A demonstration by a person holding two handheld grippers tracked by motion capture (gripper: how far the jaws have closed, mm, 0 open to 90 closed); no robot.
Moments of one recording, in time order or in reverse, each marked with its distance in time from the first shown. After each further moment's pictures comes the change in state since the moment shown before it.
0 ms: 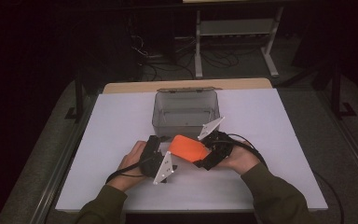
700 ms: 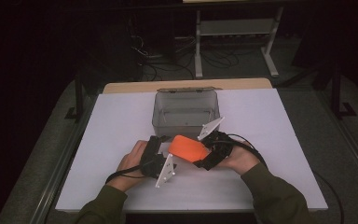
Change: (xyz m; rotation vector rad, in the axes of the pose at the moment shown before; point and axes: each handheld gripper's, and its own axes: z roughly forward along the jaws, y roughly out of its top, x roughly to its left) left arm -0.003 0.002 0.000 0.033 0.048 0.097; right arm 0.000 0.000 0.000 0.001 -0.003 -0.003
